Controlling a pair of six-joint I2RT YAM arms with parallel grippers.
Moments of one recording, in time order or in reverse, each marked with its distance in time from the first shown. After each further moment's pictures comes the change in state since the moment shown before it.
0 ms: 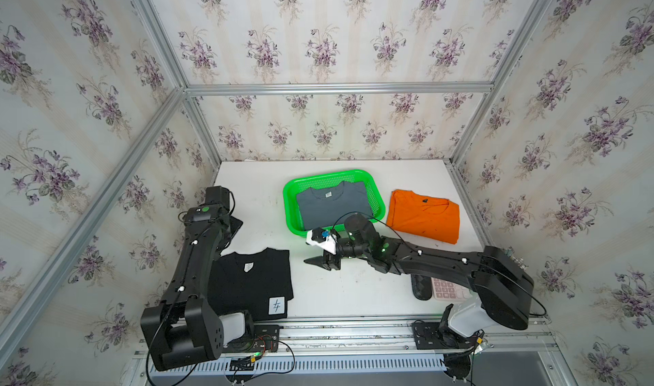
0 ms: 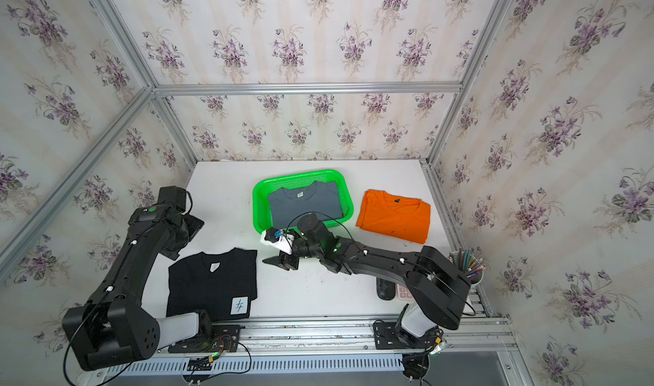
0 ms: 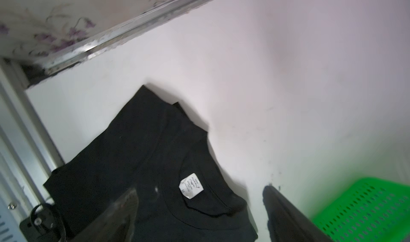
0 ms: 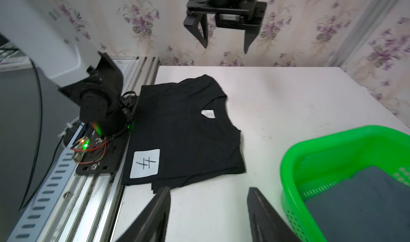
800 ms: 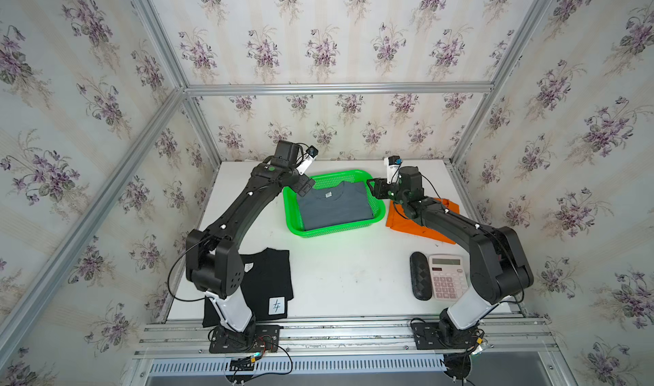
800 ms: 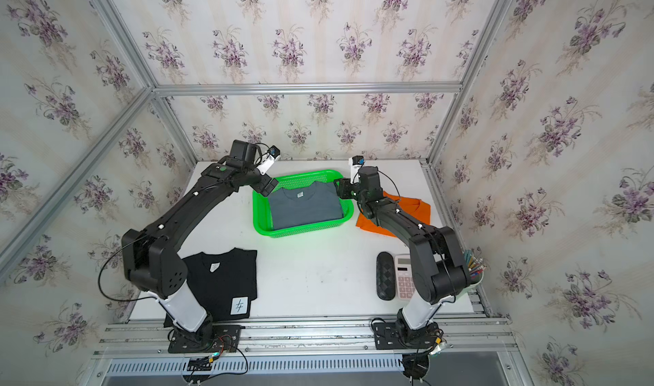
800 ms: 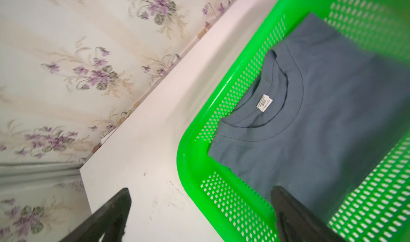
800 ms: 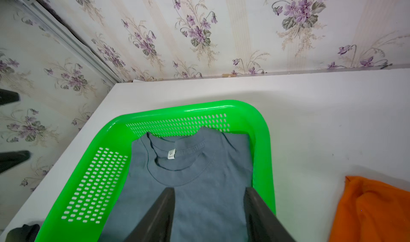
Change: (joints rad) left arm -0.550 0.412 0.512 0.473 0.119 1.347; right arm -0.649 0.043 0.149 -0.143 0.333 0.611
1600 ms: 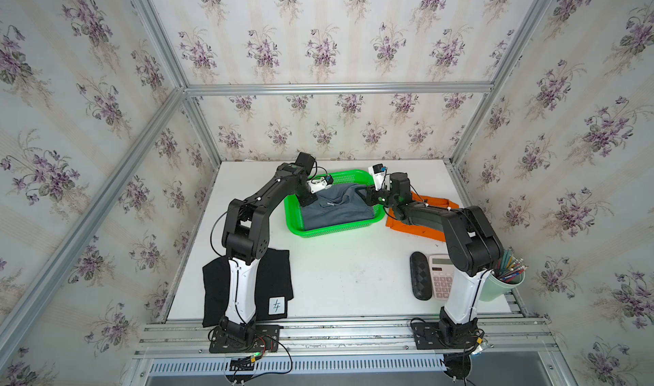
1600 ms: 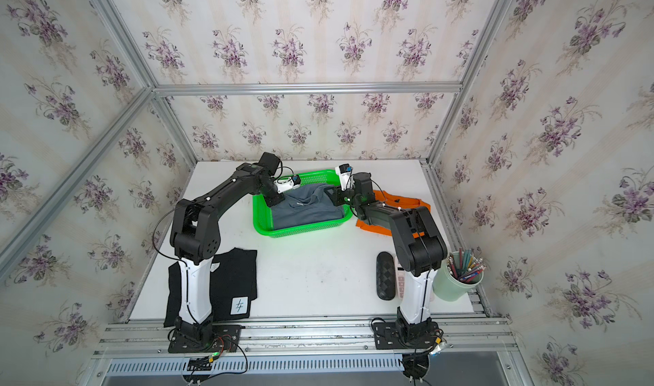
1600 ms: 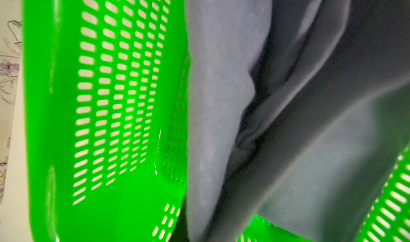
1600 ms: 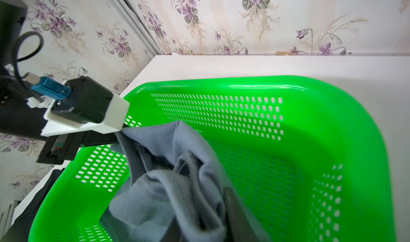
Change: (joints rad) left arm -0.011 0.458 0.244 -0.247 0.180 0.429; right arm -0.042 0.288 0.016 0.317 -0.333 -0.035
